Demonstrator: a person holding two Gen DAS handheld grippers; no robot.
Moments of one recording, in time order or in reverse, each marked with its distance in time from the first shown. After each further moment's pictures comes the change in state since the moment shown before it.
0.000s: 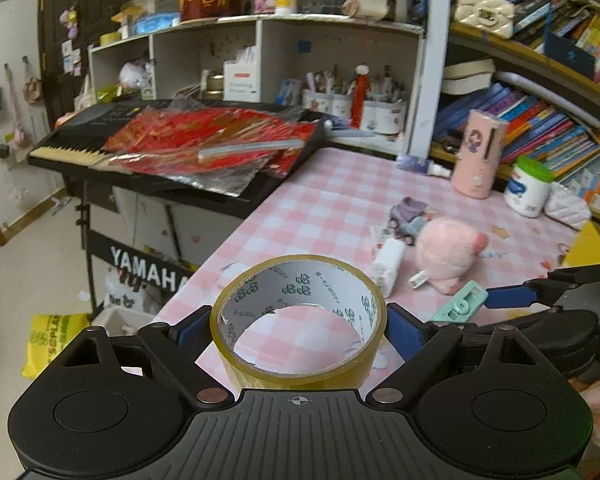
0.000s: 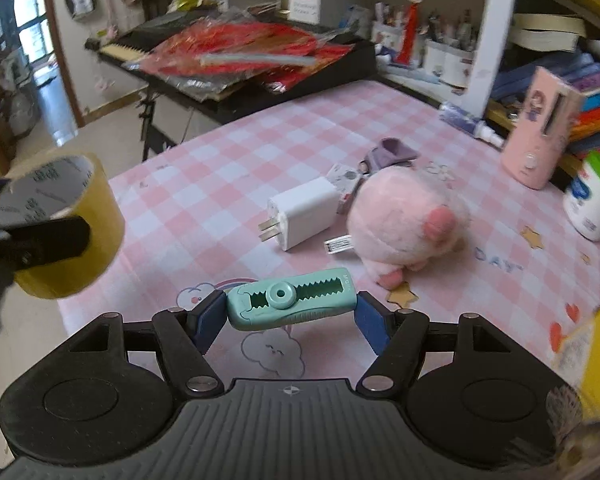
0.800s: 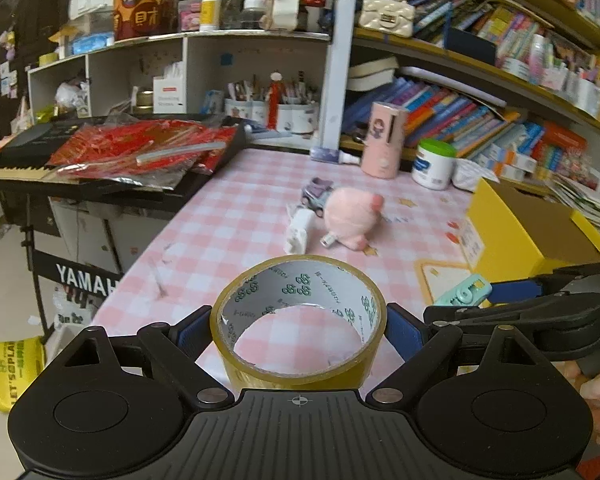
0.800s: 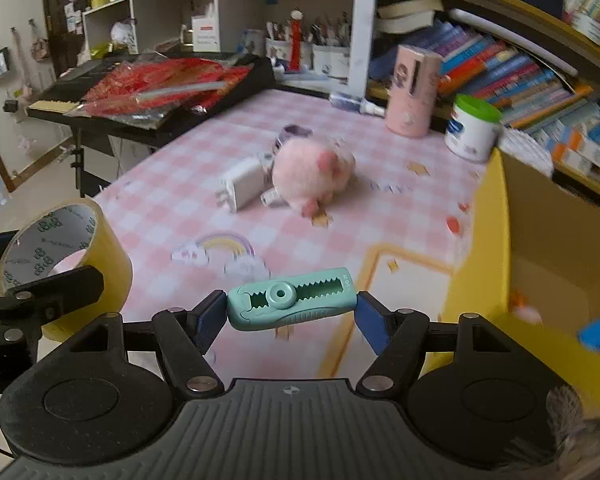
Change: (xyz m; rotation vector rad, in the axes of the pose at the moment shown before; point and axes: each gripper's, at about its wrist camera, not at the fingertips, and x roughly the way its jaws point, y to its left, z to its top) left arm -0.064 -0.006 -0.048 0.105 -0.028 -0.219; right arm -0.100 0.032 -0.073 0.221 -0.043 -0.217
